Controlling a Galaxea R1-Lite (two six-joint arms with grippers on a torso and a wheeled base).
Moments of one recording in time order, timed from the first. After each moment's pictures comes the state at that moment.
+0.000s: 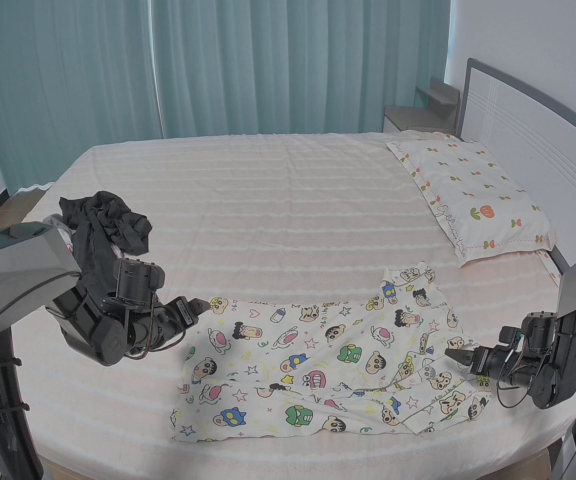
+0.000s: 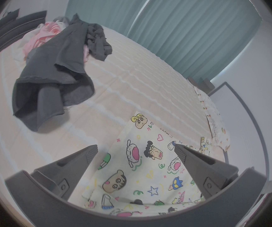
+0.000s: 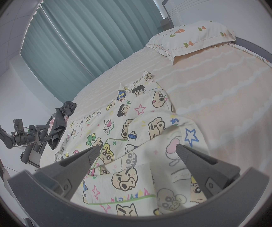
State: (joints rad) left arm -0.23 2.21 -0.80 -0.73 0.00 -0.67; right arm -0.07 2.38 -0.21 -1.55 0.38 0.31
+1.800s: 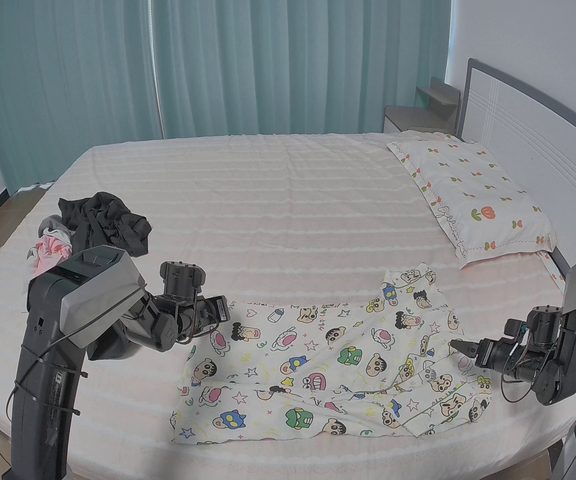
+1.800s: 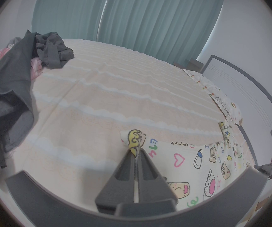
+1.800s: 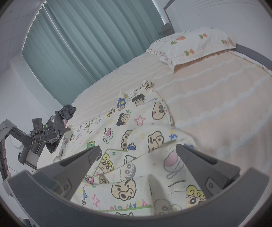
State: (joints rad) left arm -0.24 2.59 -1.29 -0.70 0.01 -0.39; right arm -0.09 2.33 -0.23 -1.55 0.36 0.30
